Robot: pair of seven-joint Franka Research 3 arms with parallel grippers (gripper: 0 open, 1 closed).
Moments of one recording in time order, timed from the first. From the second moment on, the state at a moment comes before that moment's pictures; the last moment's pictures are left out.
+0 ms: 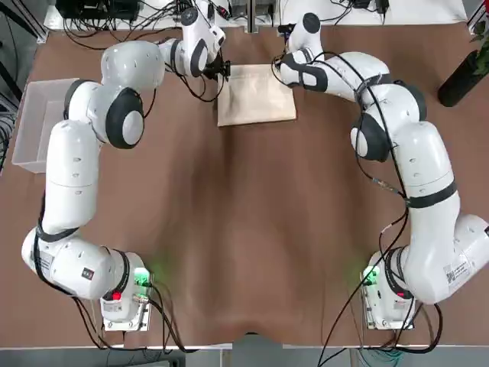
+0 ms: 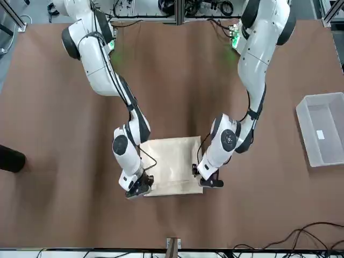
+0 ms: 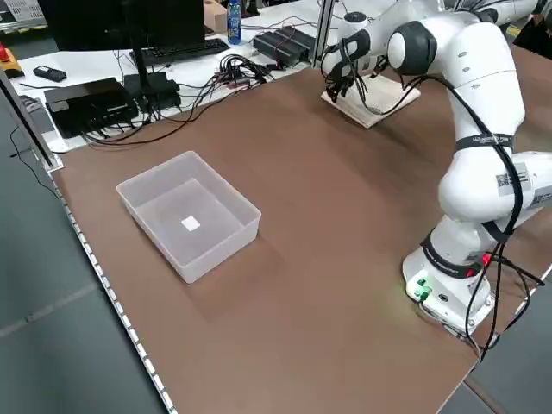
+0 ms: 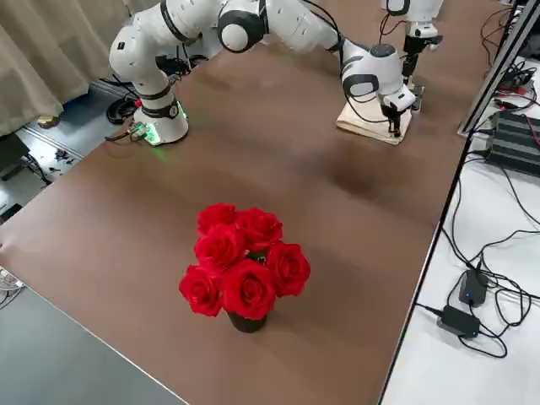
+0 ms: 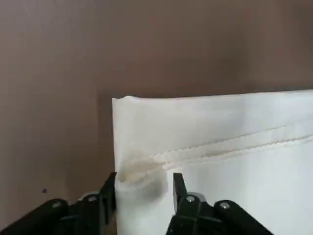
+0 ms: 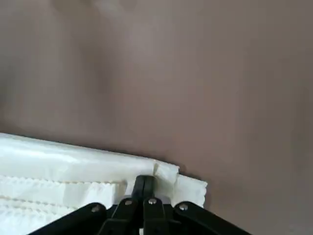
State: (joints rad) left arm -0.37 0.91 -0.14 -1.37 -0.08 2.53 -0.35; right arm 0.48 1.09 -0.06 -1.14 0.13 2.62 0.16
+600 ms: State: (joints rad) left arm -0.37 0.88 -0.15 -1.39 -0.08 2.53 -0.37; right arm 0.48 1.09 -0.06 -1.14 0.13 2.62 0.16
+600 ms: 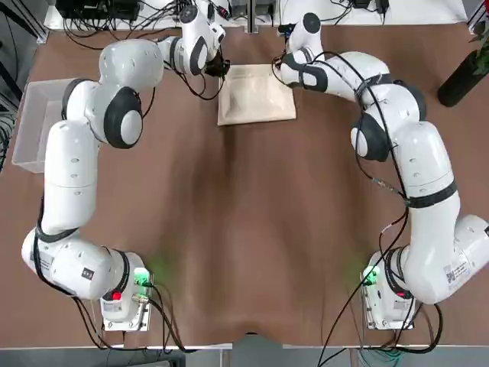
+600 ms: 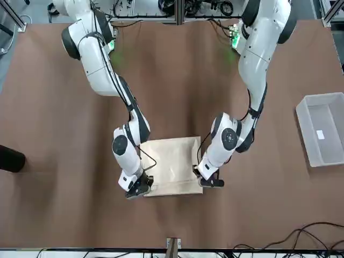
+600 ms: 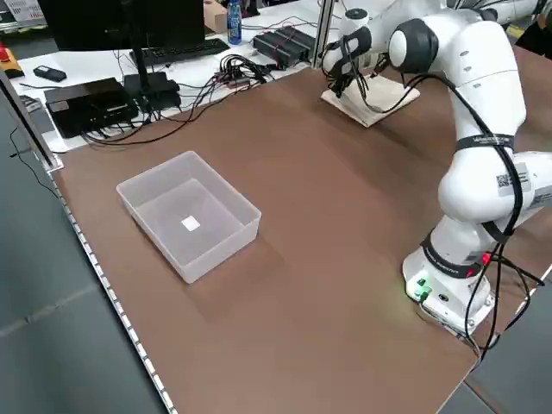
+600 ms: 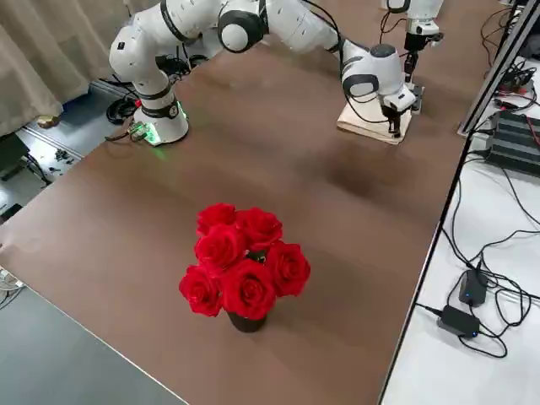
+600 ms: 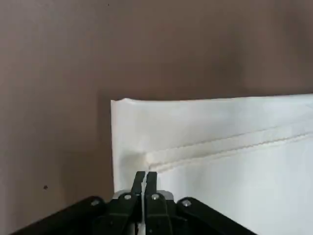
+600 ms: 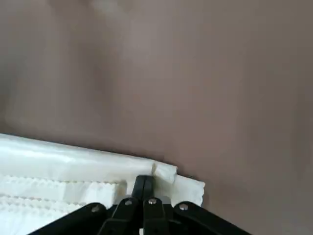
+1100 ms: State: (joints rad) left arm -0.37 0.75 -0.21 -1.55 -0.08 2.53 -0.36; right arm 0.48 1.09 -0.06 -1.14 0.13 2.62 0.16
